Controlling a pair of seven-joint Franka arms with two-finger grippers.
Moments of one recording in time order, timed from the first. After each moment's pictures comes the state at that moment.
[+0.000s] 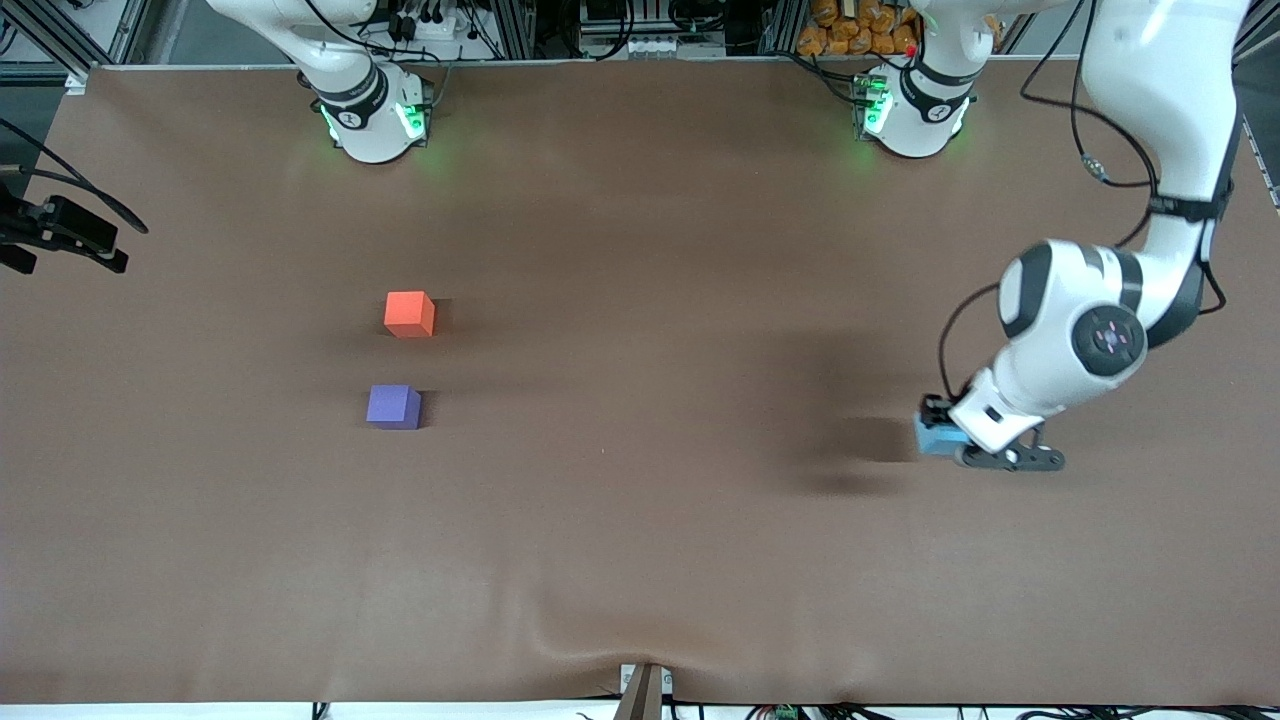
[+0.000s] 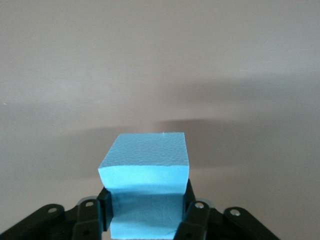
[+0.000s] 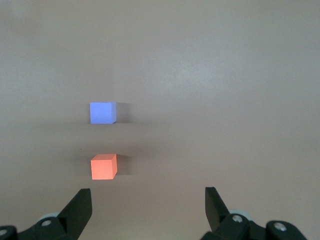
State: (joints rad) left arm 0.04 0.36 -0.27 -1.85 0.10 2.20 -0.19; right arm -0.07 -0.01 -0.01 -1.56 0.00 1.54 -0.08
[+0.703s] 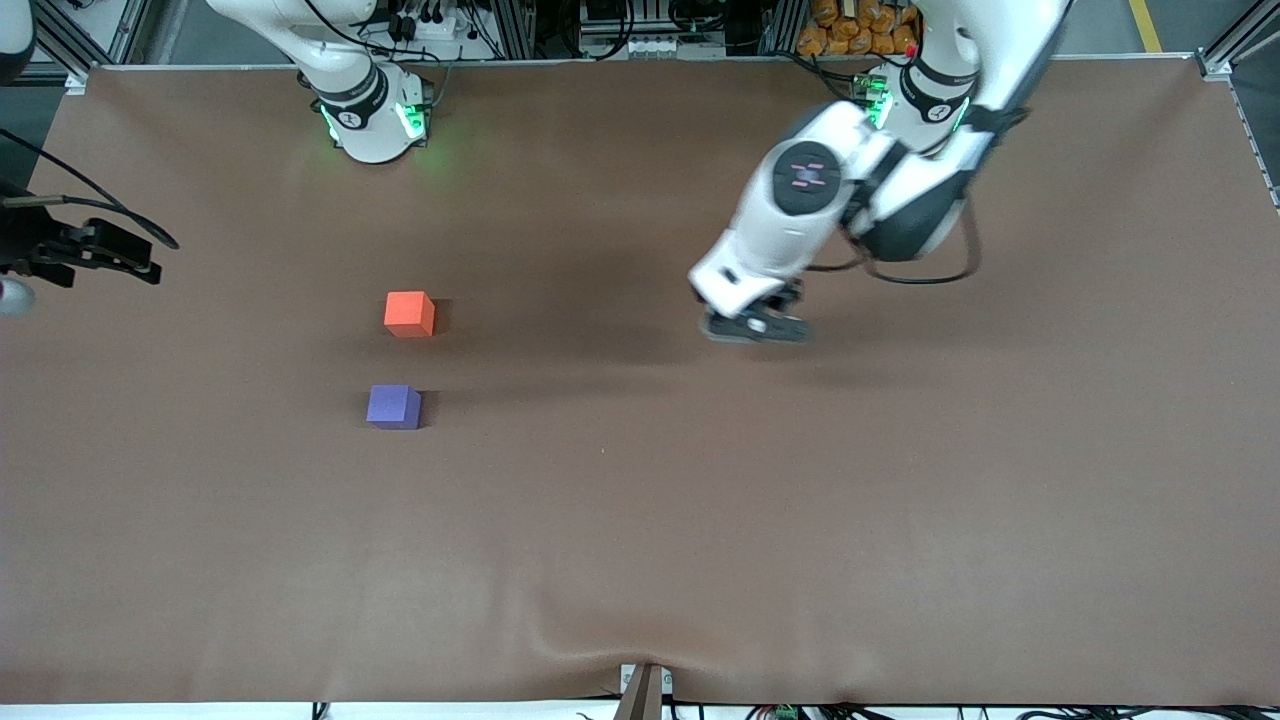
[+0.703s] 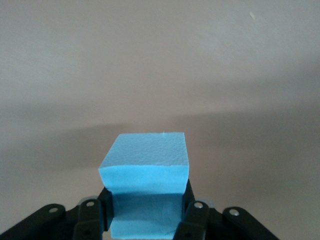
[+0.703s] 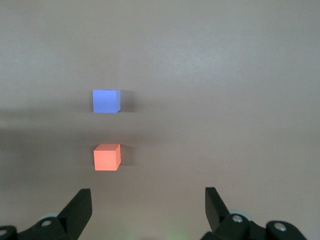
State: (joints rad) left arm -0.18 0.40 -0.62 -1.78 0.10 2.07 -0.73; right arm -0.06 0.04 0.01 -1.56 0.00 1.51 -0.09
